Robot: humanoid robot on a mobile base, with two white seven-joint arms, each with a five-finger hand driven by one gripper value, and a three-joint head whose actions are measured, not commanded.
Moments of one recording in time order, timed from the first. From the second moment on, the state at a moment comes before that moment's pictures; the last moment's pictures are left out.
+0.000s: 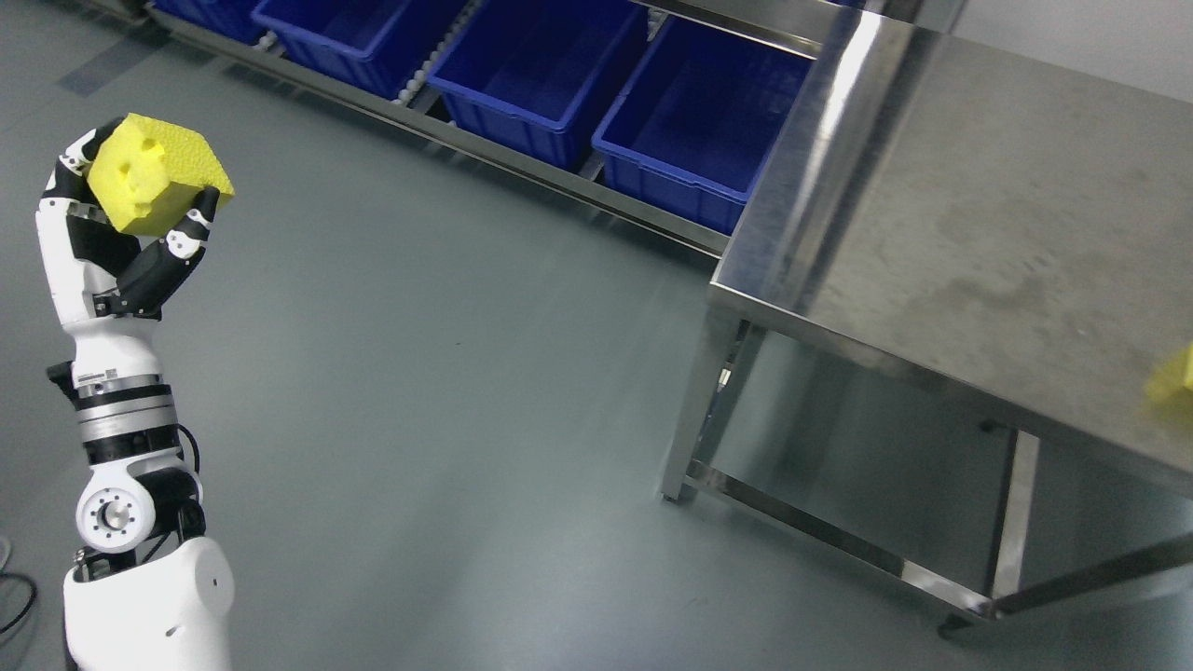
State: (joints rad) left arm -0.23 0.01 0.35 -1.62 0.15 -0.34 -0.14; right arm 0.00 0.00 -0.09 0.00 0.00 -0.10 0.02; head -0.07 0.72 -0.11
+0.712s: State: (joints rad) left arm -0.20 0.00 0.37 -1.64 0.16 -0.34 -0.14; right arm 0.00 0.00 -0.09 0.00 0.00 -0.10 0.02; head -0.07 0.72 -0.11
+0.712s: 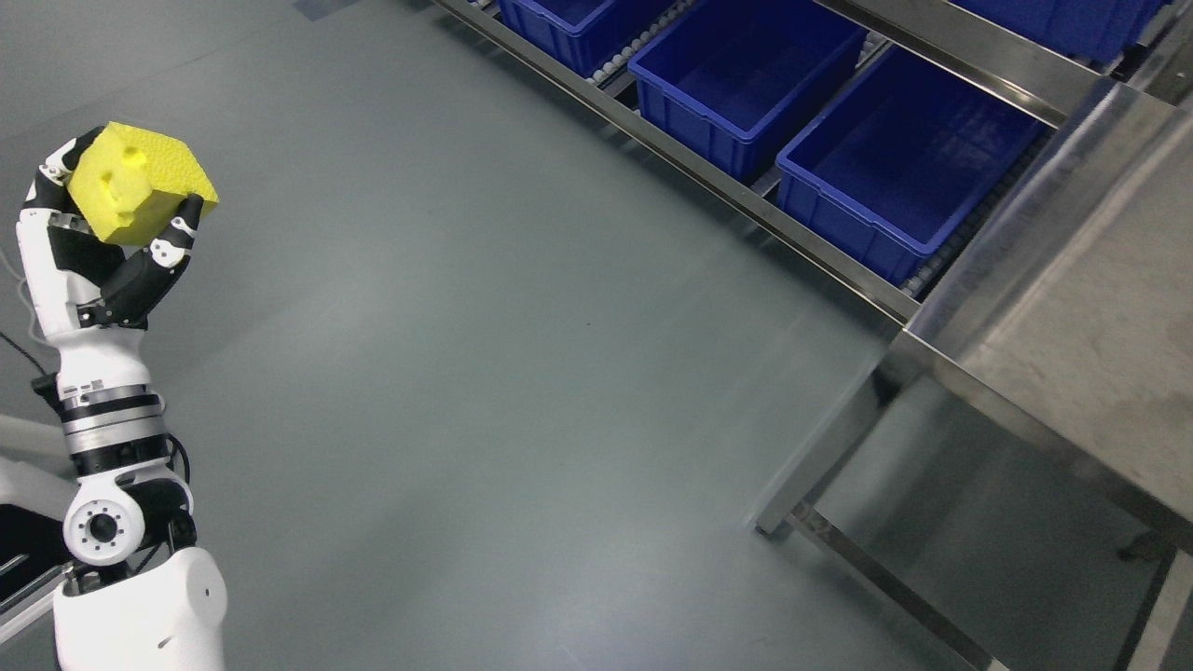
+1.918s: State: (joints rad) left arm -0.16 0.00 0.34 -1.64 0.16 -0.34 -0.16; right arm 0.00 0.00 -0.09 0.00 0.00 -0.10 0.02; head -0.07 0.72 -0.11
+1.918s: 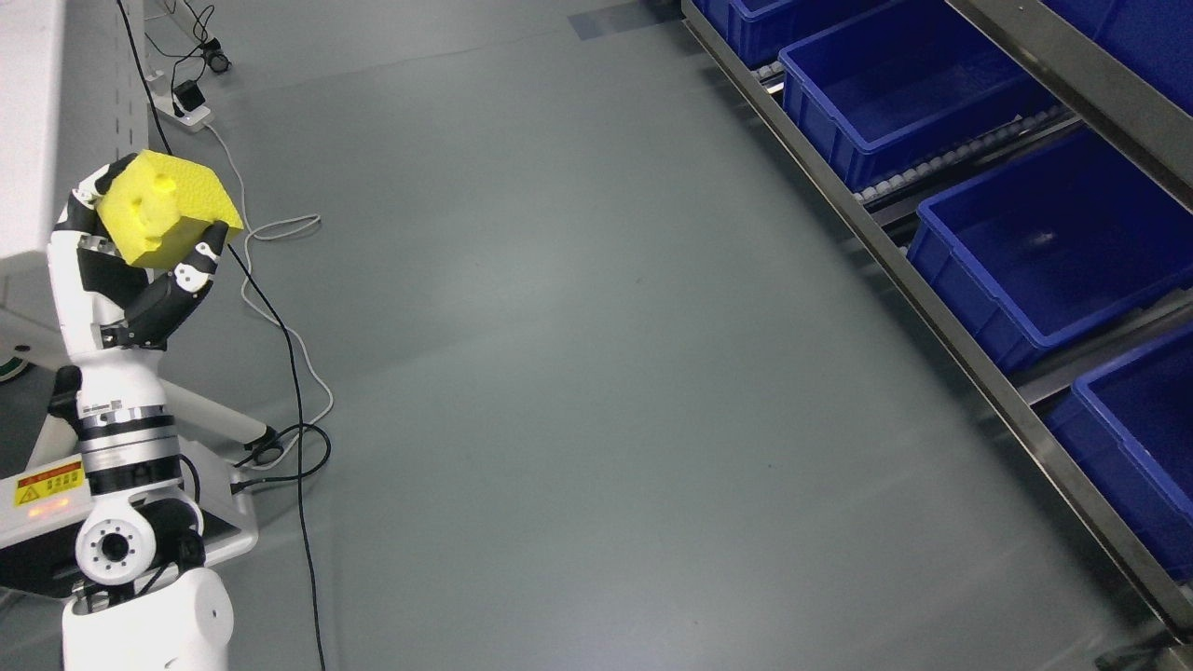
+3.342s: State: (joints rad) left arm -0.07 0.00 0.23 -1.64 0.16 -0.37 -0.22; right arm 0.00 0.00 -0.09 0.00 0.00 -0.10 0.02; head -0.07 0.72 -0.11
